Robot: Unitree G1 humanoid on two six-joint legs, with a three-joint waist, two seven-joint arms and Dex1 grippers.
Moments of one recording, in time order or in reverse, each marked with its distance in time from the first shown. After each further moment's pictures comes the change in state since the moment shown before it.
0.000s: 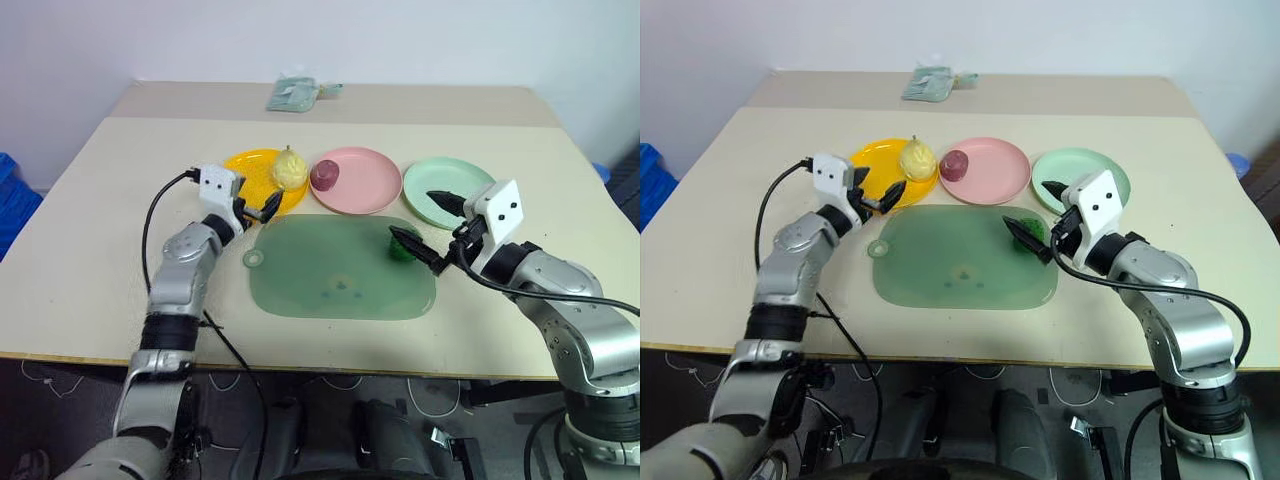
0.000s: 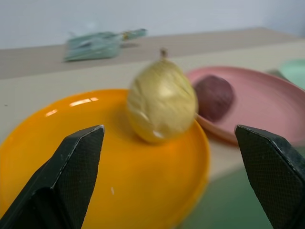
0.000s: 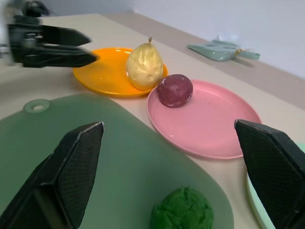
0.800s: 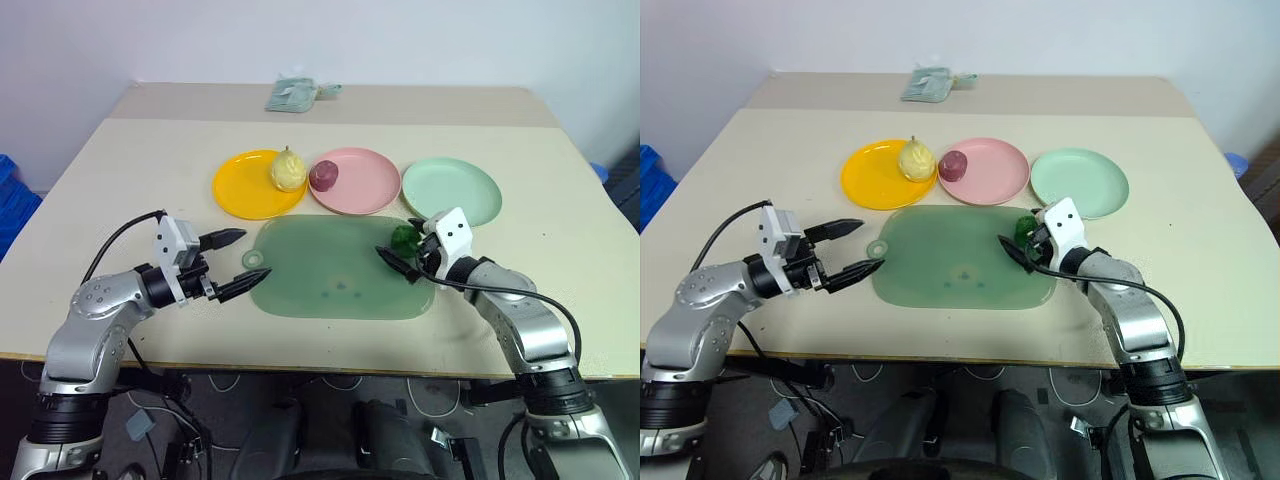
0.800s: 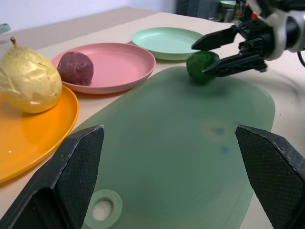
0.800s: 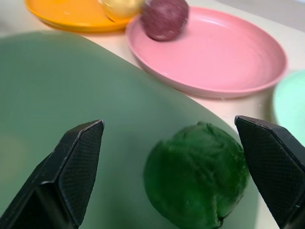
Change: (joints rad) left arm 0.339 0.292 0.052 -0.382 -0.272 0.058 -0.436; right arm -0.084 0.106 0.158 0.432 -0.227 -0.221 0.013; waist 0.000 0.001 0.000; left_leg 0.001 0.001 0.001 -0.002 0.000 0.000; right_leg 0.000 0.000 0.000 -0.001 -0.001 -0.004
